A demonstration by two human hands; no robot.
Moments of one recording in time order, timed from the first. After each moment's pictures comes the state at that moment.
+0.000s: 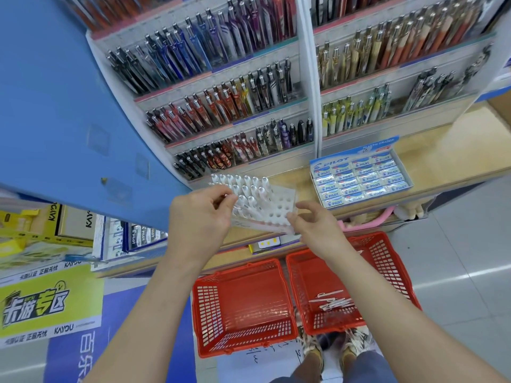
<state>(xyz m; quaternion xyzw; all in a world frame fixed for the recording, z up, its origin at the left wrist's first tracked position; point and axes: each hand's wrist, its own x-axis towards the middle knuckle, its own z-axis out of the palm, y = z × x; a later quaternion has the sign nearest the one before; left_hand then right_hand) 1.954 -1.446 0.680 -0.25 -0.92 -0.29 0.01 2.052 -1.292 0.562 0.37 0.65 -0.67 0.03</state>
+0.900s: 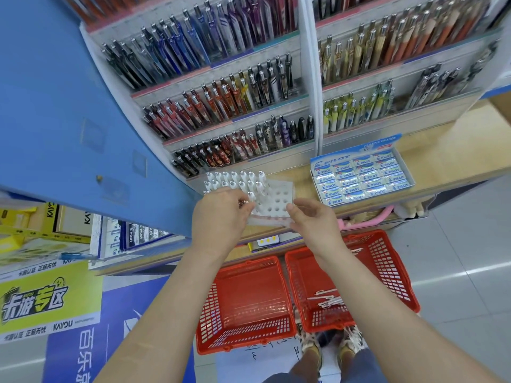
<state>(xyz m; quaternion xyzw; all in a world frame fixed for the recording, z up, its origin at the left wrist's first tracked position) 1.947 -1.424 0.645 -0.27 -0.96 -0.12 -0.04 2.042 -1.300 0.554 0.41 0.55 -0.72 -0.06</state>
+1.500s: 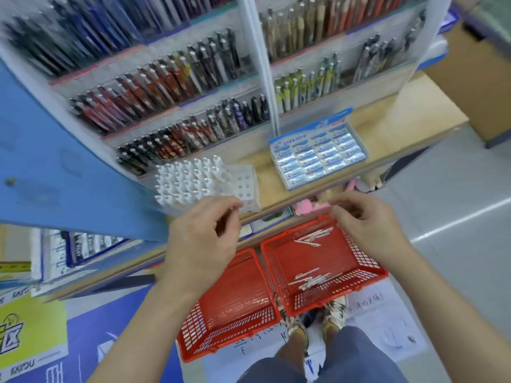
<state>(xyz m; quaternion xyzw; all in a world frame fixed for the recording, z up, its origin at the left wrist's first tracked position) 2.002 -1.434 0.647 -0.39 -0.87 -0.31 -0.01 2.155 -1.228 0.569 0.37 0.80 -0.47 -0.07</state>
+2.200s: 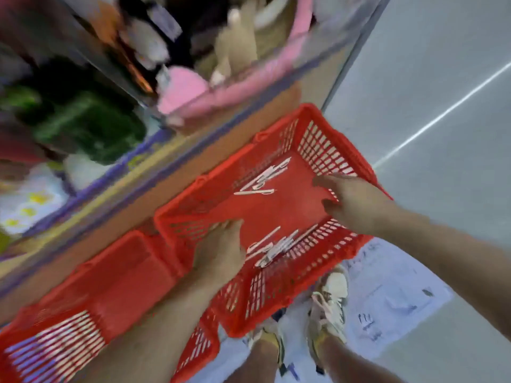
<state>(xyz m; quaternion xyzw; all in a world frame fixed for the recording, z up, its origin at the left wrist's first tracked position) 2.111 -1.368 0.042 -0.46 -0.82 0.04 -0.33 2.278 -1.163 0.075 0.32 0.88 -0.32 0.17</state>
